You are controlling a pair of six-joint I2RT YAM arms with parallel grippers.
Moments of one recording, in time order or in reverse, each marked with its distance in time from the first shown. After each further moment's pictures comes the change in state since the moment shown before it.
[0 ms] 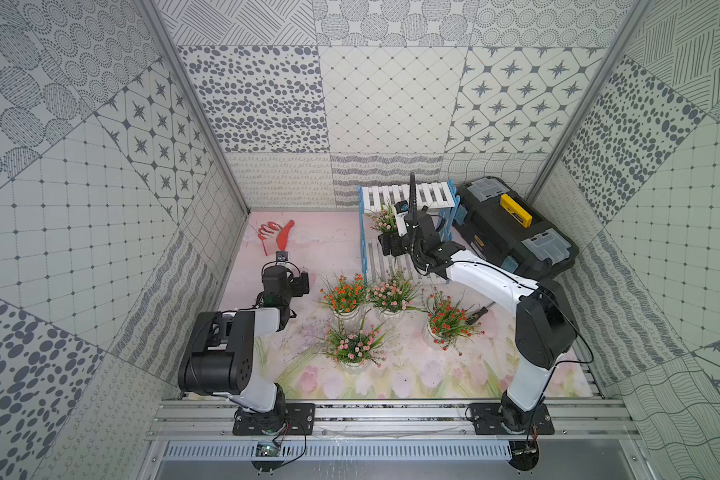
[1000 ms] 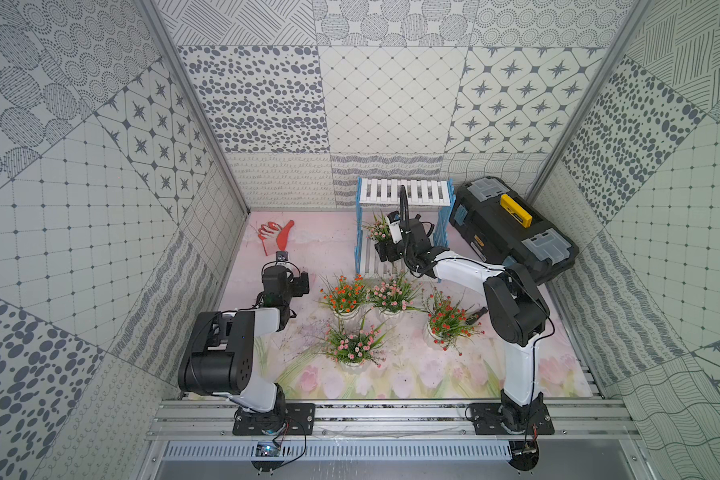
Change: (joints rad) left arm 0.000 0.000 0.000 0.000 0.000 0.000; right arm -0.045 0.213 0.024 0.154 -0.114 -0.074
